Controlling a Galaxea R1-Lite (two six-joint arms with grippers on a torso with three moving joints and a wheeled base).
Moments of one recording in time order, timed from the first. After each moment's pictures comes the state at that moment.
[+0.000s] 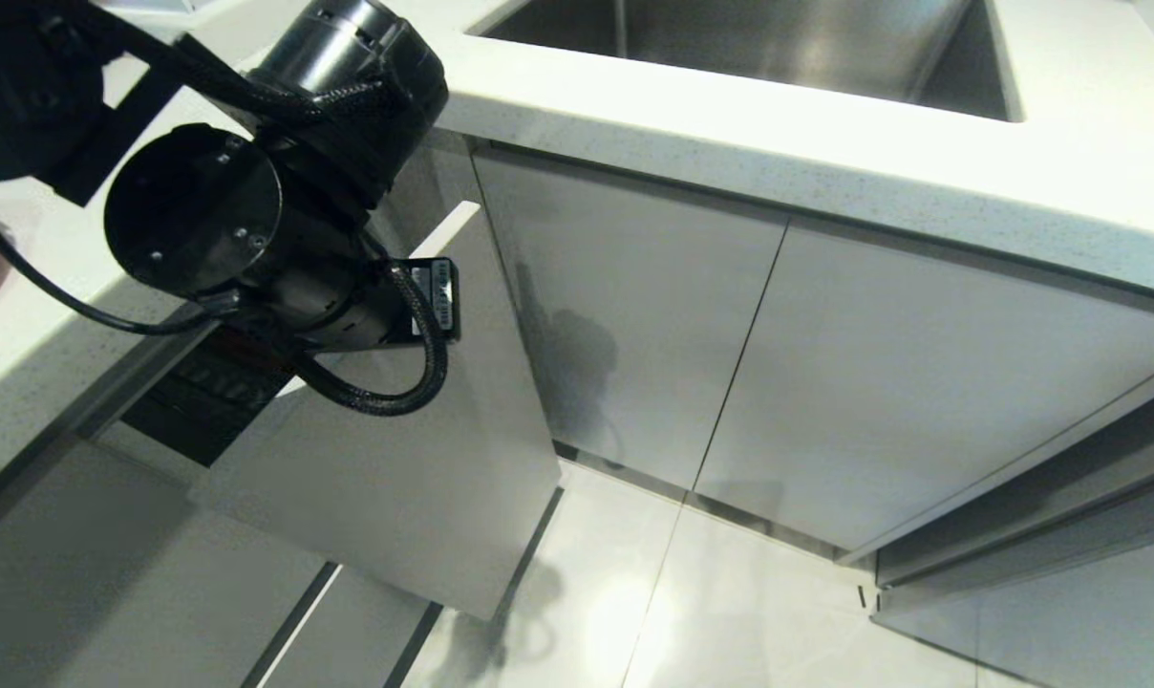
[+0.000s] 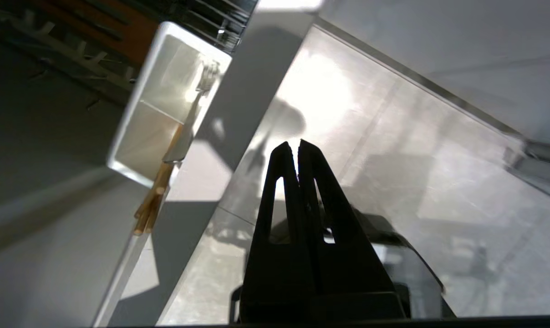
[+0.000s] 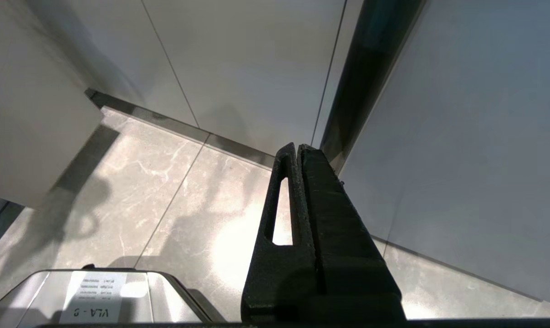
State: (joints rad) left arm -0.72 1.72 -1.83 0.93 0.67 -0.52; right arm 0.00 0.00 0.00 0.00 0.00 -0.01
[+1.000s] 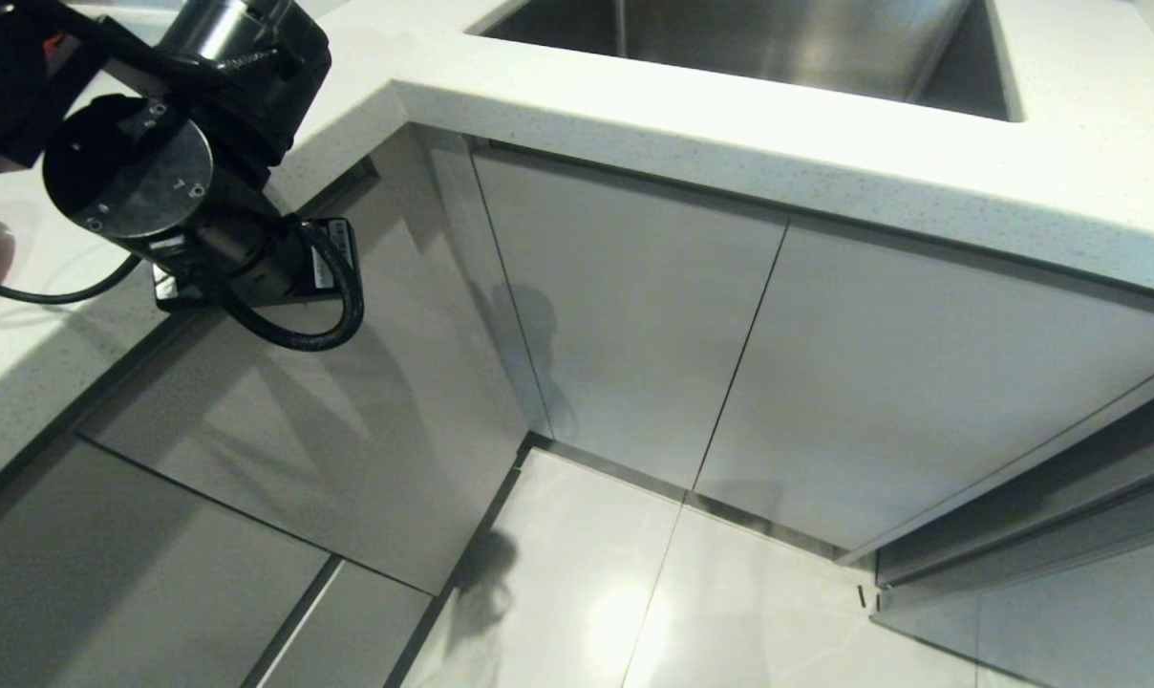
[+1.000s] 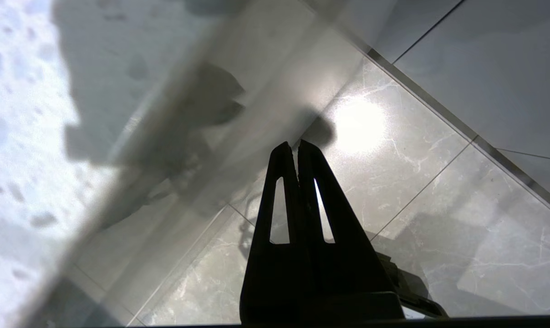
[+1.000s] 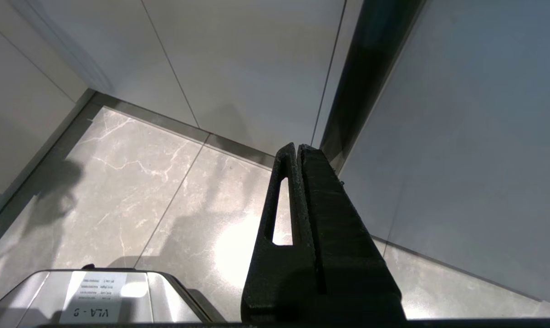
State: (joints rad) left arm -0.50 1.72 -1.88 0.93 0.73 -0.47; right arm 0.00 0.00 0.00 0.00 0.00 -0.01
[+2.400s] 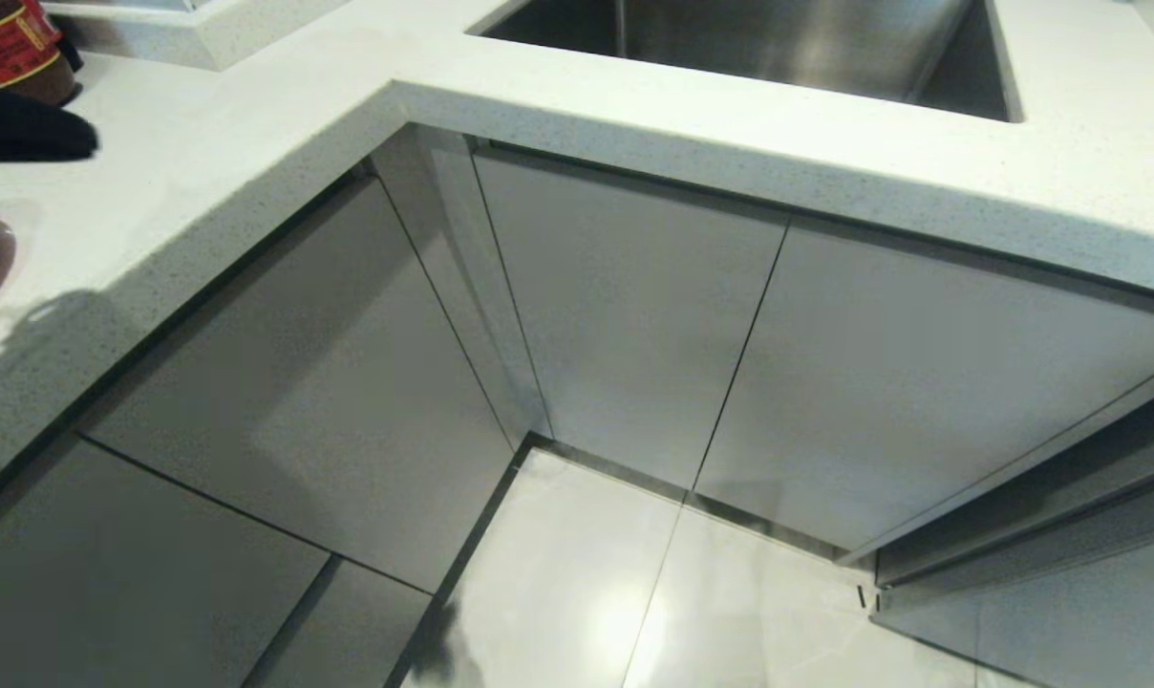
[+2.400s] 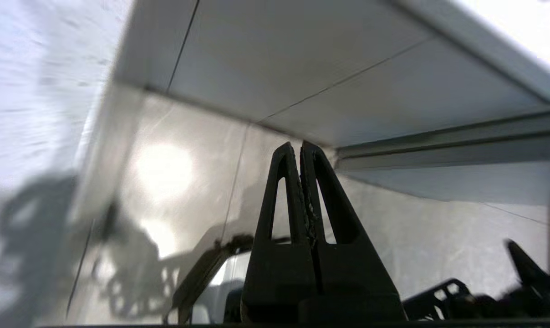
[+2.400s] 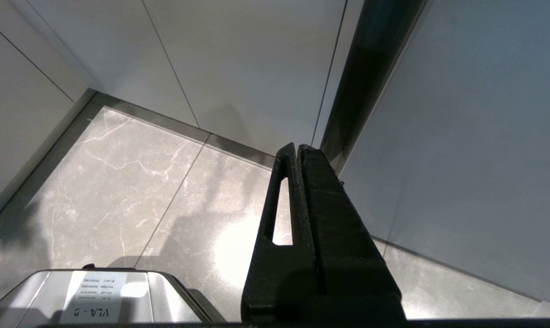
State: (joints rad) left arm -0.51 1.22 -1.86 0.93 0.07 -0.29; right arm 0.00 0.00 0.00 0.00 0.00 -0.02
